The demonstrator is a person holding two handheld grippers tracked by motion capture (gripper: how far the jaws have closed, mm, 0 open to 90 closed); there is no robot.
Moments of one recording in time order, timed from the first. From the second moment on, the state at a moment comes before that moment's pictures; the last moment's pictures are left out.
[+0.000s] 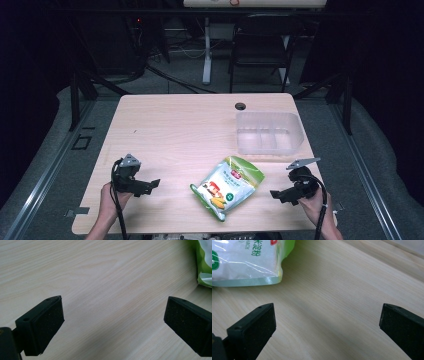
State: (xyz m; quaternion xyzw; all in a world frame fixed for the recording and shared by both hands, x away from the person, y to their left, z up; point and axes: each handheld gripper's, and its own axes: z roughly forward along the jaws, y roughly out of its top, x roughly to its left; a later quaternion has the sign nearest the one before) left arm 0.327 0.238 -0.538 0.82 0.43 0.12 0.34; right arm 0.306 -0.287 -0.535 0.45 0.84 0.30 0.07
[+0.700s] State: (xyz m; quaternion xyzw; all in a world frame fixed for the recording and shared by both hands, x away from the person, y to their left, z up) left arm 0.325 0.233 -0.537 0.83 0.42 0.12 0.35; right arm 0.317 -0.252 -0.518 0.41 0.85 0.33 0.03
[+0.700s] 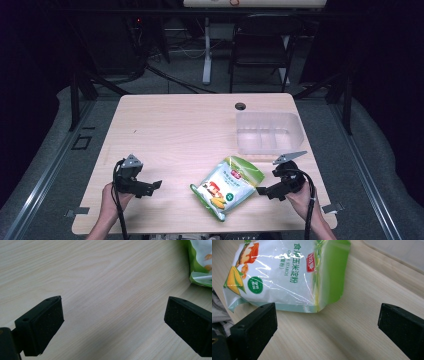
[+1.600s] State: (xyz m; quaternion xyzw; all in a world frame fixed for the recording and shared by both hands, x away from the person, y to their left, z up) left arm 0.325 0.233 -0.538 0.83 0.42 0.11 0.34; right arm 0.366 -0.215 -0.530 0.40 0.87 0.31 -0.01
